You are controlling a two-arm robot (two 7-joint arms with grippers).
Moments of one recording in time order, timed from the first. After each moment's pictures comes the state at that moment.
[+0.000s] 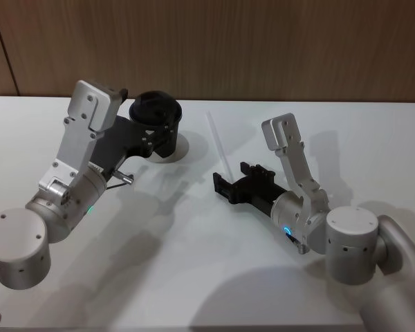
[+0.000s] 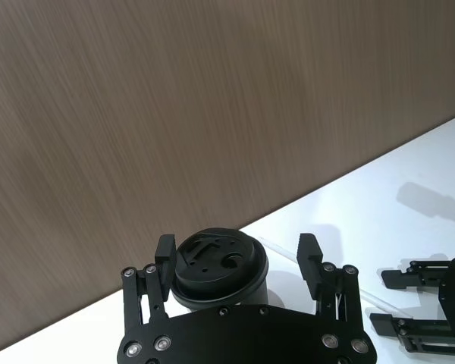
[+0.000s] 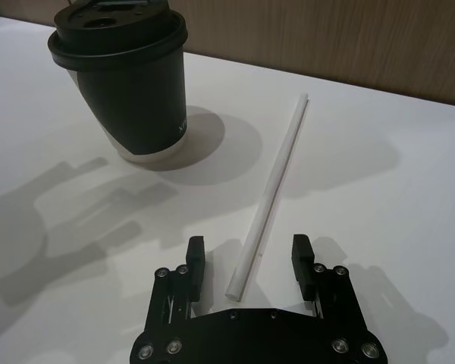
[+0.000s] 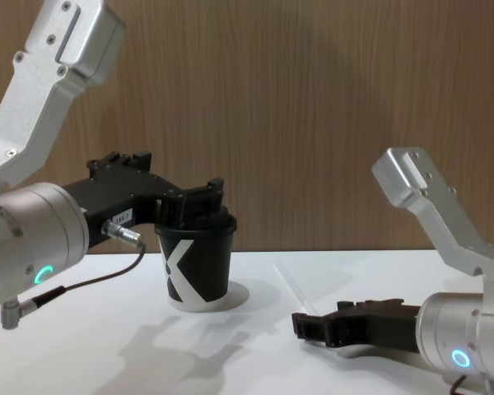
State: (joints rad) left arm -0.24 0.38 0.45 -1.63 -0.20 0.01 -0.01; right arm 0.31 0.13 -0.36 -1.28 0.15 0.34 0.27
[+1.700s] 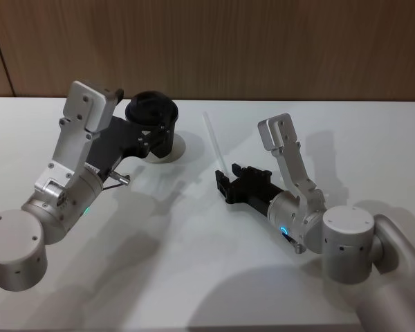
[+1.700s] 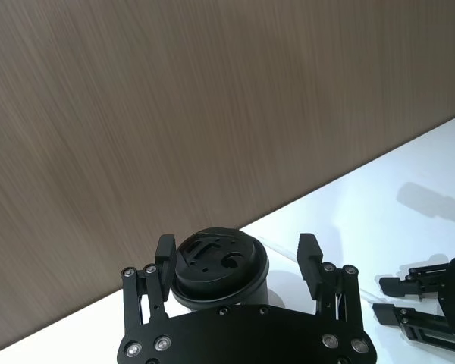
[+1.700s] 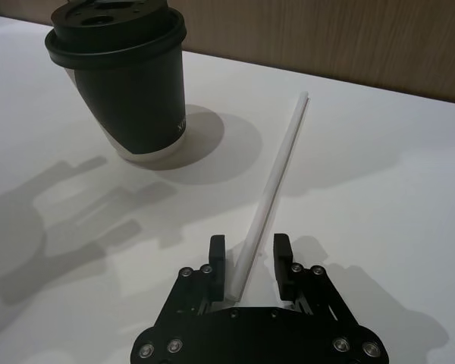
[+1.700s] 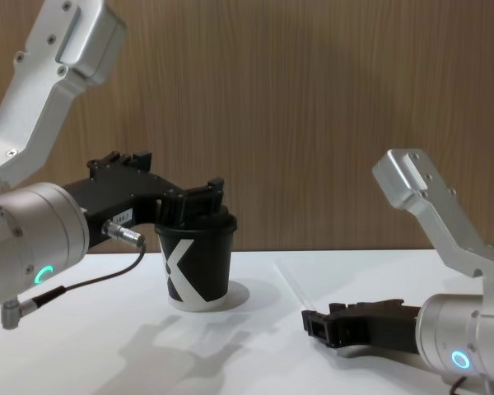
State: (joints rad) left arm -0.24 0.38 0.45 -1.63 -0.20 0.01 -0.01; right arm 0.31 0.13 -0.36 -1.28 0.15 0.34 0.27
